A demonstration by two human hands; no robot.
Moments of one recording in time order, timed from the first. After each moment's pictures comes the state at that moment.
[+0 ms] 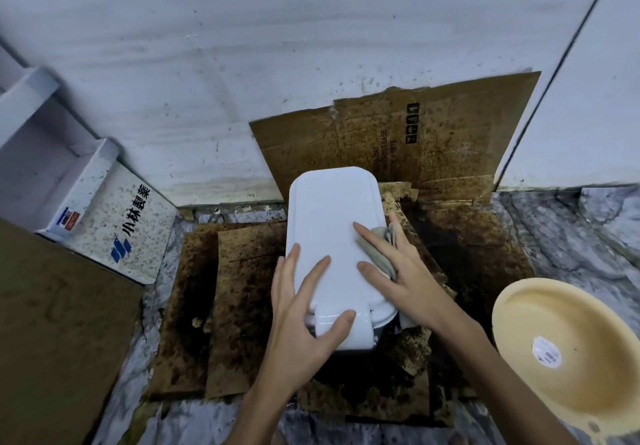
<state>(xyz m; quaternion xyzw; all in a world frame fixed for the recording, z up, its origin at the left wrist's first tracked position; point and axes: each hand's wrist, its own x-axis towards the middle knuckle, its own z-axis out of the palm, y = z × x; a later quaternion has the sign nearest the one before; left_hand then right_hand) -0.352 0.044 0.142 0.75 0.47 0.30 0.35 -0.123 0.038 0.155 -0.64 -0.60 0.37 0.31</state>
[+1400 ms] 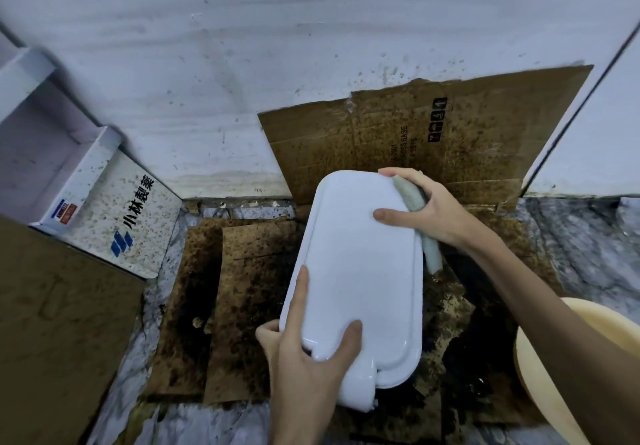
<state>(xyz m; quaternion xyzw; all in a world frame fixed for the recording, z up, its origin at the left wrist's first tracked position) -0.330 0.027 0.156 0.54 0.64 0.35 0.42 -0.054 0.160 0.164 -0.60 -0.57 0.42 0.38</state>
